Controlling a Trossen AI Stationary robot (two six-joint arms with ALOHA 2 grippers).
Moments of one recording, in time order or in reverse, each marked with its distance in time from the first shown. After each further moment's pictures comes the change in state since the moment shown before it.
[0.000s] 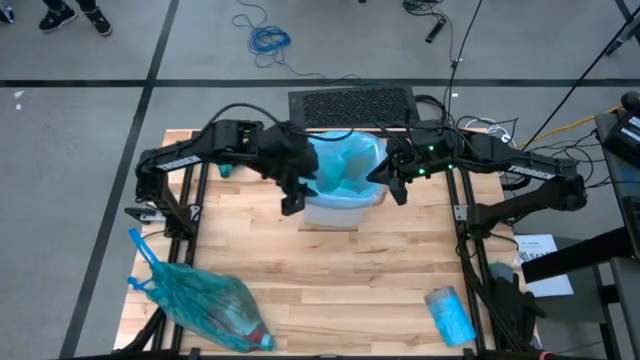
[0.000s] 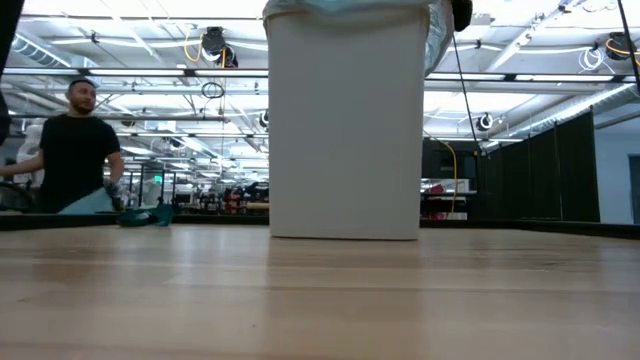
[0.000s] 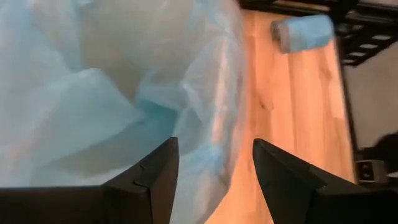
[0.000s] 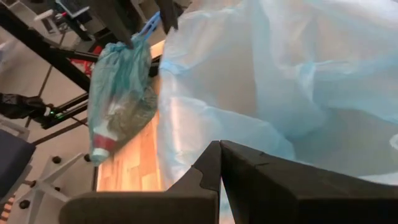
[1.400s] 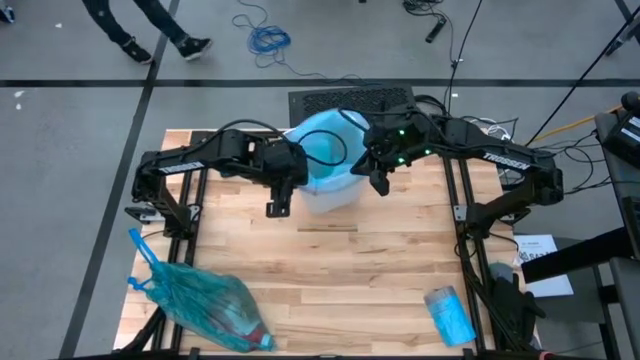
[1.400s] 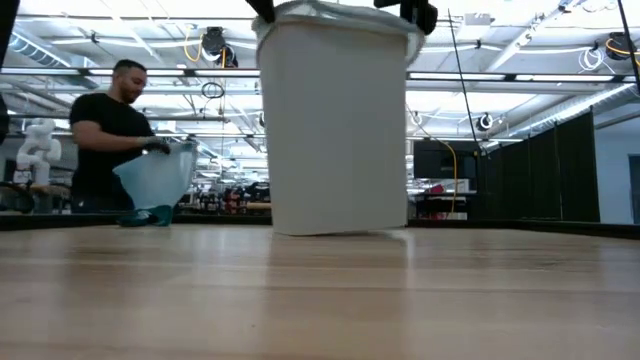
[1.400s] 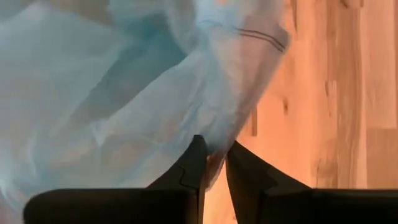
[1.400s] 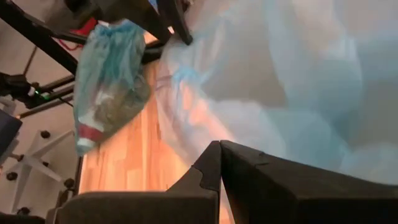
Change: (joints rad) left arm -0.039 -0.023 -0.118 -0.184 -0.255 0.171; right arm -0.073 0.209 0.218 -0.104 -0.084 -0.144
